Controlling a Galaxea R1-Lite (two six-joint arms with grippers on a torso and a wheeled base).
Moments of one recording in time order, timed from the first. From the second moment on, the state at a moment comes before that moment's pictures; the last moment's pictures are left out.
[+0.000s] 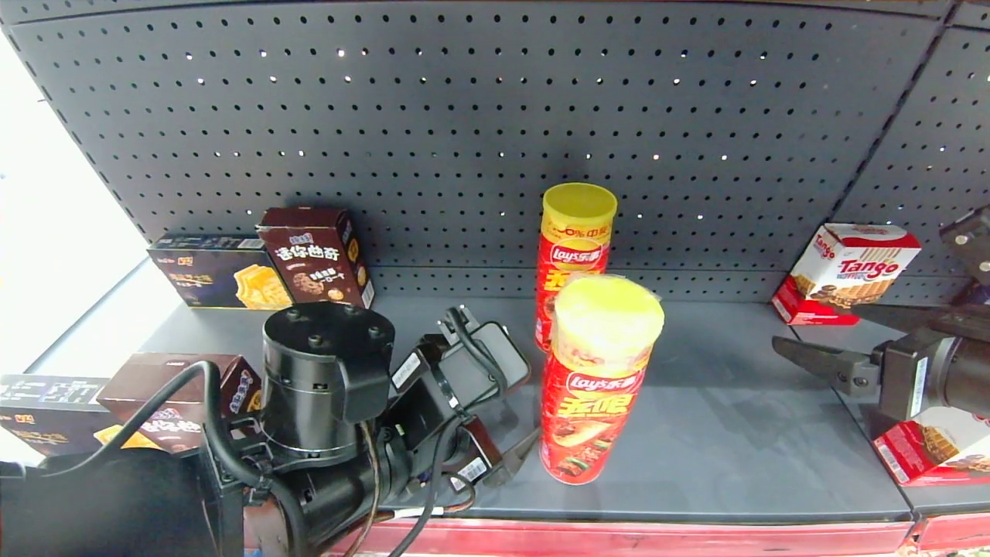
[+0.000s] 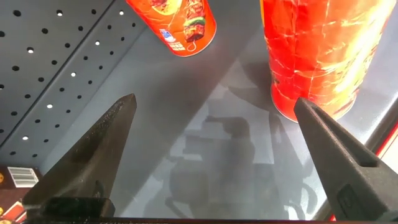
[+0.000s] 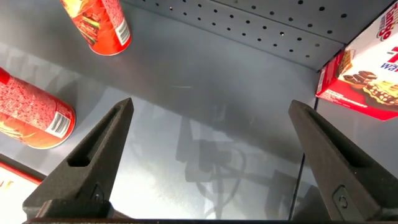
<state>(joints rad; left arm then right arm) -0.79 1.68 -0.69 -0.67 0.13 0.47 0.34 1.18 -0.70 -0.24 -0.01 -0.11</state>
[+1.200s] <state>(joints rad) -0.54 1.40 -0.76 -0.72 0.14 0.45 0.21 0.94 -0.61 -0.24 -0.02 -0.11</state>
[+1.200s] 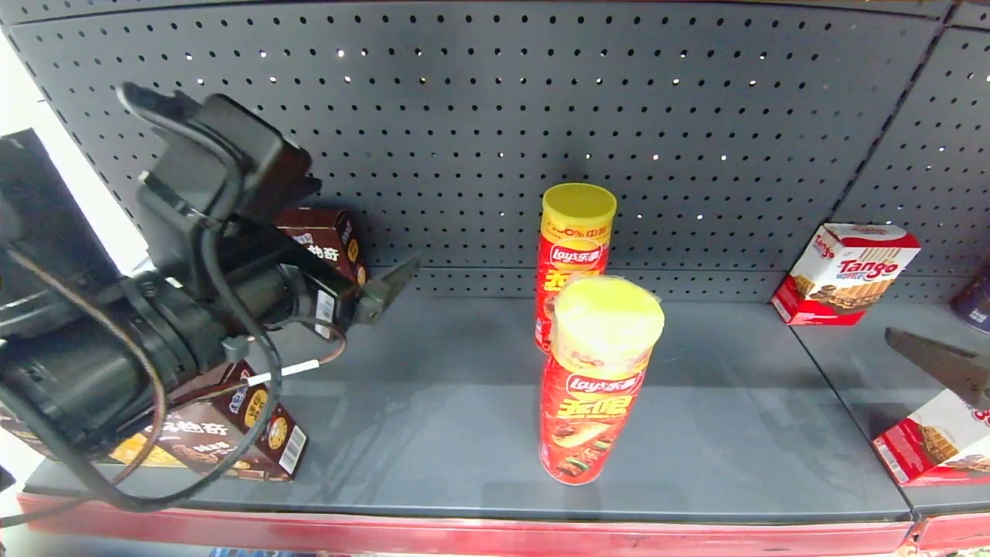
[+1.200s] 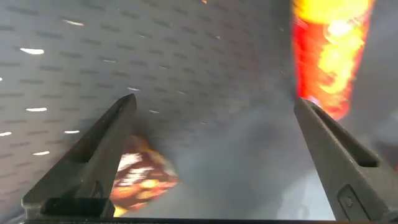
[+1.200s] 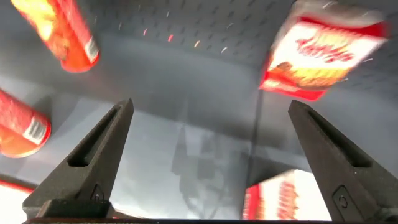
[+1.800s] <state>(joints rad) -0.42 0.83 -0.53 -0.54 0.20 0.42 0.19 0.55 -0.51 -0.21 -0.05 -0.12</state>
